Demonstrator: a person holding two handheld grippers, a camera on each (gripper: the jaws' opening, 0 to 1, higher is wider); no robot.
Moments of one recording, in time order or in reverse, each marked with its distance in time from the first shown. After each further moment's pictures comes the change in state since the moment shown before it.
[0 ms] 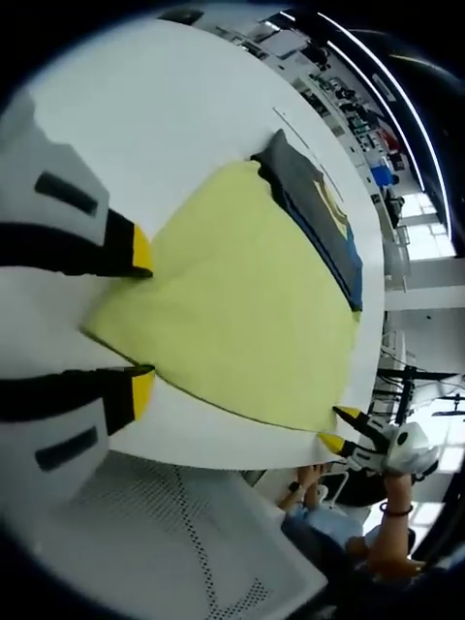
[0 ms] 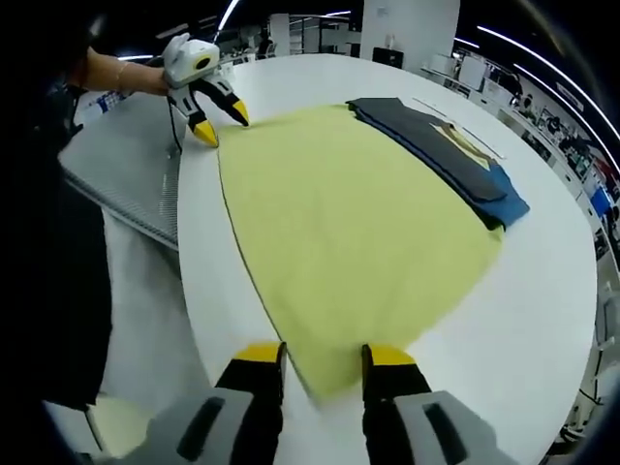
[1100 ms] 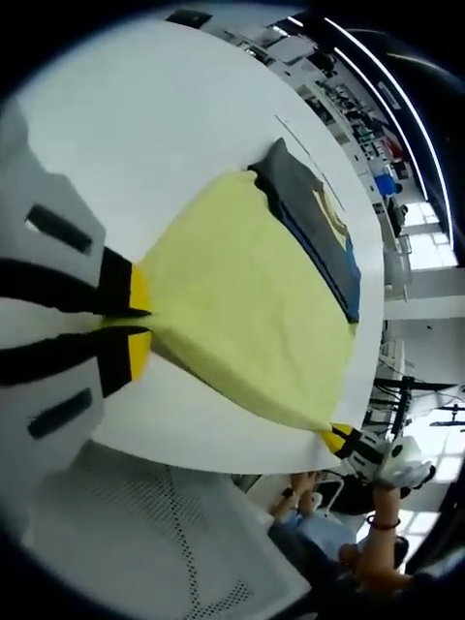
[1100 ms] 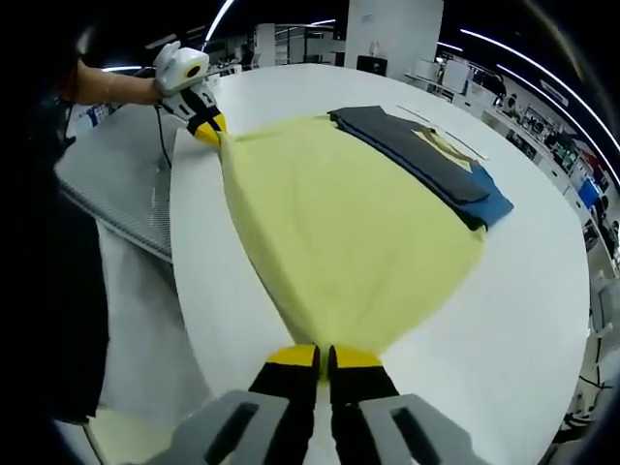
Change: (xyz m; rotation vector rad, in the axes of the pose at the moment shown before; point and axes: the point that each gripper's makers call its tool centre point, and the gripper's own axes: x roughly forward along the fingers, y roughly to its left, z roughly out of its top) left arm -0.009 -0.001 0.009 -0.022 -0.002 0.018; right arm -0.006 -0.001 0.003 0.045 -0.050 -0.047
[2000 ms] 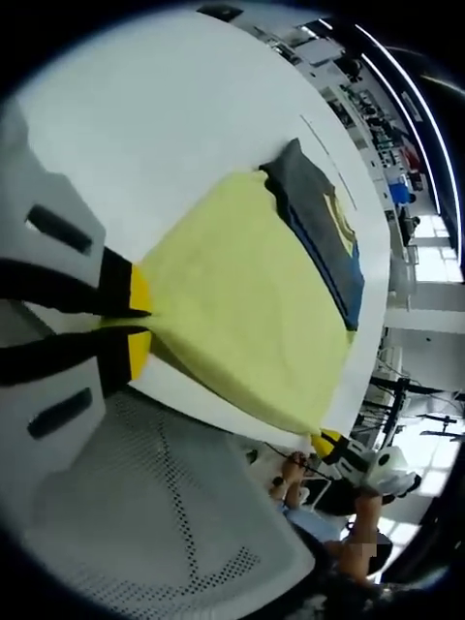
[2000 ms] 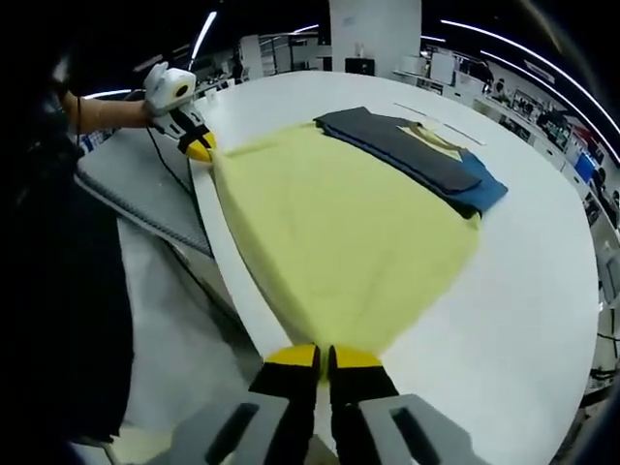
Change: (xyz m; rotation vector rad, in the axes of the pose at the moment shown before) left arm -0.023 -0.041 -0.021 -0.088 0.005 -0.026; right arm -0.017 0.042 -0.018 0.103 -0.031 0.034
